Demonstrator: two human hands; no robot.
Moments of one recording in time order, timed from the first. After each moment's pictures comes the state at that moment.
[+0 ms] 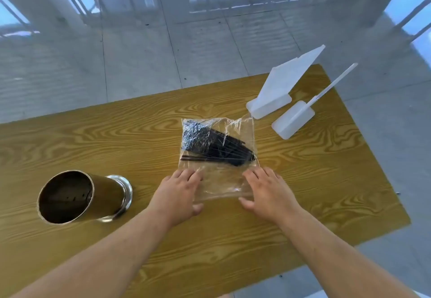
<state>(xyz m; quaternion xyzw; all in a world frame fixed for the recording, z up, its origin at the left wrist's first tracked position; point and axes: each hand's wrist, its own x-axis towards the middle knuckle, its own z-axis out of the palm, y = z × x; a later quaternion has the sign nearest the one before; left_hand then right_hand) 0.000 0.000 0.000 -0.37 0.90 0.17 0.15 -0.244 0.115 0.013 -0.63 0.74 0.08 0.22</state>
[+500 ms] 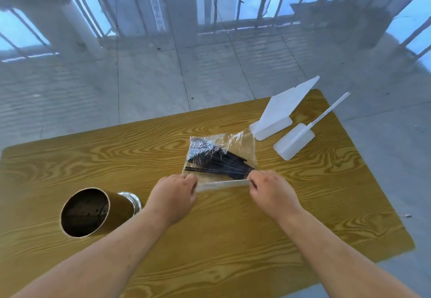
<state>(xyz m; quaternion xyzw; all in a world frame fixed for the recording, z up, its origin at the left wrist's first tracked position) -0.002 -0.036 0.051 -0.41 0.90 0.16 0.05 -0.254 0.074 0.058 -0.61 0.77 -0.04 0.20</state>
